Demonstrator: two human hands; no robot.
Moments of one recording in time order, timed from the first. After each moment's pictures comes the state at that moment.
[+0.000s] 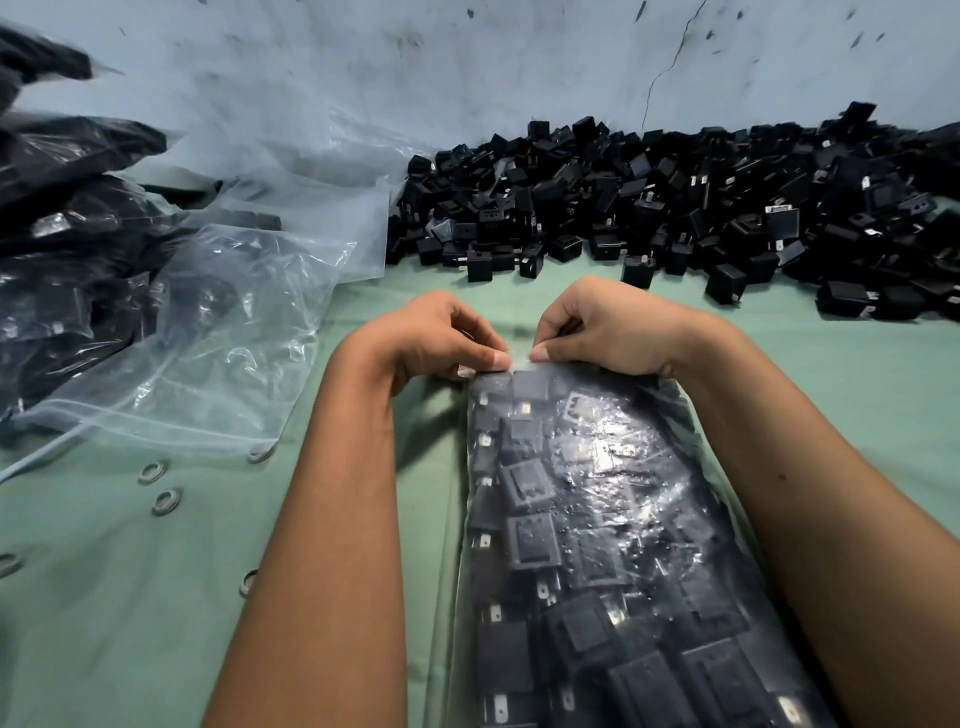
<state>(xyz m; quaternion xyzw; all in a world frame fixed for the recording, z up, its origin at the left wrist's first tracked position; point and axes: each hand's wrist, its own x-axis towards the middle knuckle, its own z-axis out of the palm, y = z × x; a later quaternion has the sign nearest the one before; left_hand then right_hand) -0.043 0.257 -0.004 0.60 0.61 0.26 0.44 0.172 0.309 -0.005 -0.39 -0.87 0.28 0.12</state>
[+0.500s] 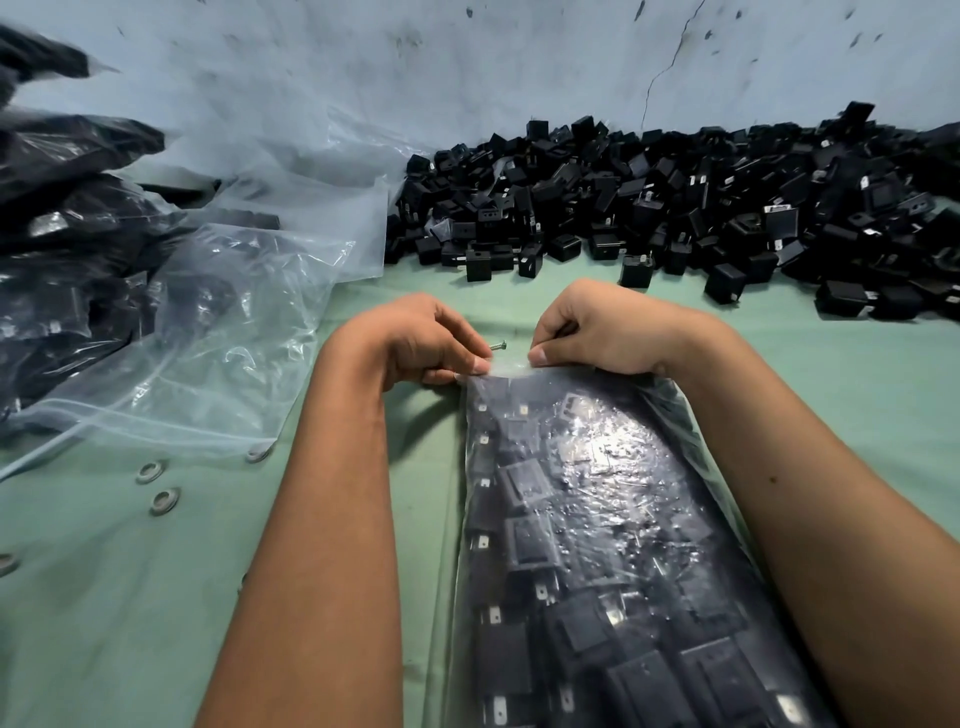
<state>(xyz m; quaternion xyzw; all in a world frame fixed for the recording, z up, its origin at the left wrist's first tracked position) -0.049 0.256 0.001 0.51 0.66 0.25 0.49 0.168 0.307 -0.004 -0.42 -0.86 0.28 0.10</state>
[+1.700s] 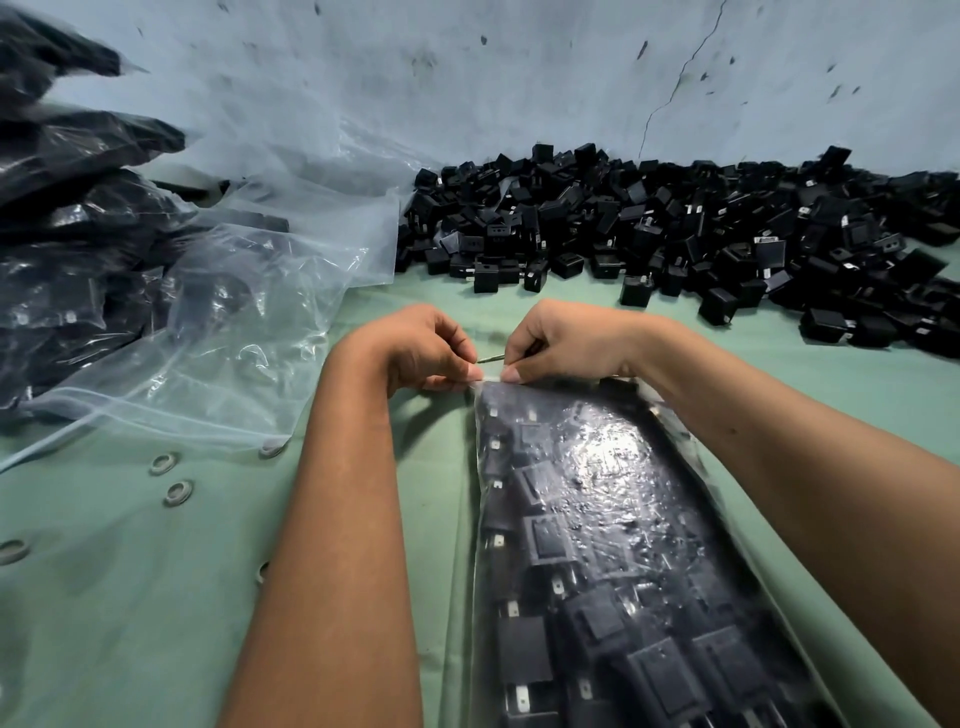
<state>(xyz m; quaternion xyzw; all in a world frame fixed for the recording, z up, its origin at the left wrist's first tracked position) -0.060 0.244 0.001 0.52 0.65 0.28 0.48 0.135 0.313 0.001 -0.35 -0.88 0.32 0.02</state>
